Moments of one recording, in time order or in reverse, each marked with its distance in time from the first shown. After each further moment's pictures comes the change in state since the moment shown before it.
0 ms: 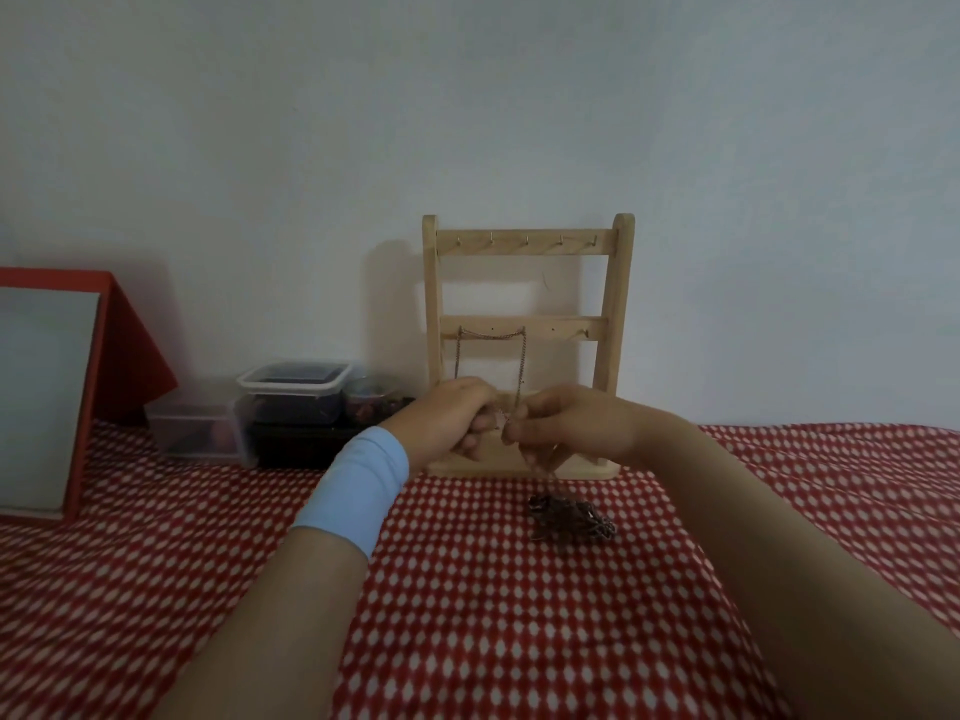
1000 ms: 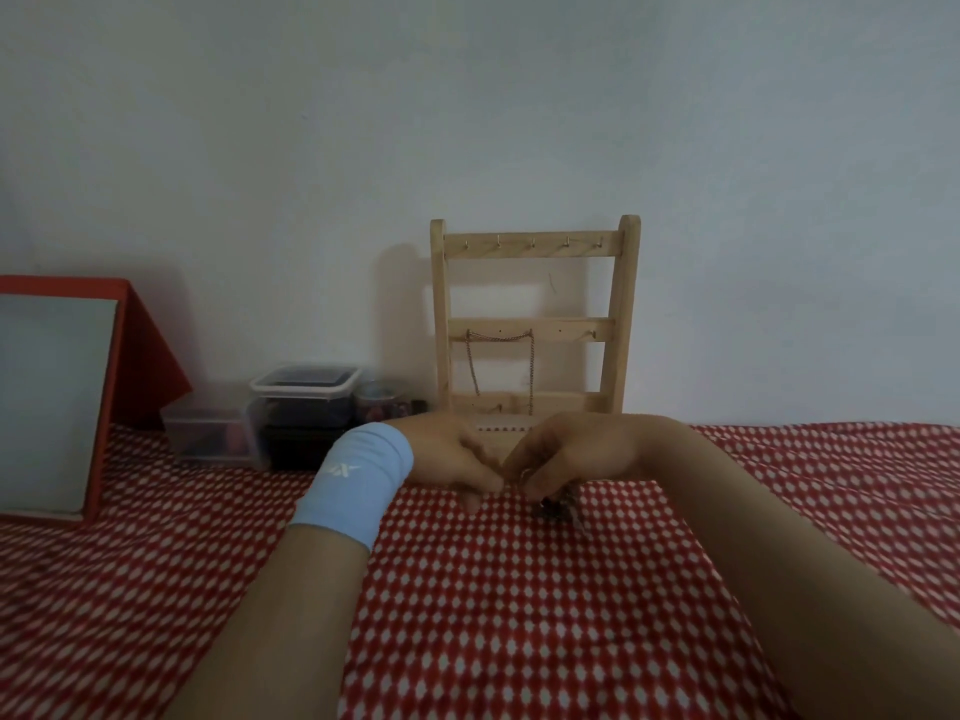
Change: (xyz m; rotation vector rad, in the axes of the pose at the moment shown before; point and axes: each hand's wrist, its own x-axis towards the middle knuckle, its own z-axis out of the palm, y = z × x) left_hand -0.026 0.006 -0.016 0.839 -0.223 -0.156; right_hand 0.003 -0.003 0.006 -0.275 -0.265 0.131
